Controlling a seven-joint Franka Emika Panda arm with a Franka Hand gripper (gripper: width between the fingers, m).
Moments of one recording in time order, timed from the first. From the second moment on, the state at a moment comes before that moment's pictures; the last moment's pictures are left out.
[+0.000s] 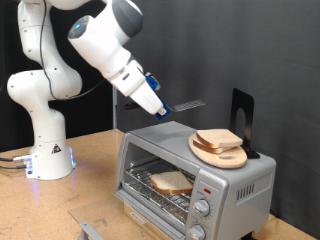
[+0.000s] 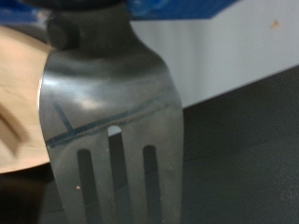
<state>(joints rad) 0.04 -0.34 0.09 -2.50 0.99 2.24 -0.84</state>
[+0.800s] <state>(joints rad) 0.07 -0.29 0.23 -2.56 1.03 2.32 -0.81</state>
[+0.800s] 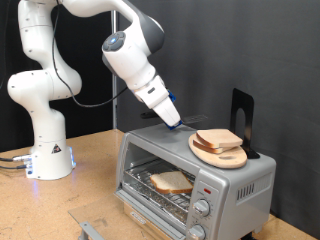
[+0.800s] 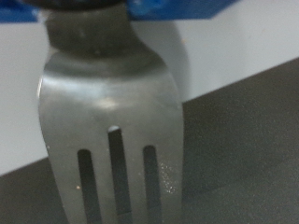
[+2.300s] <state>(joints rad) 0.08 -0.34 0.23 -2.61 1.17 2.43 -0.94</state>
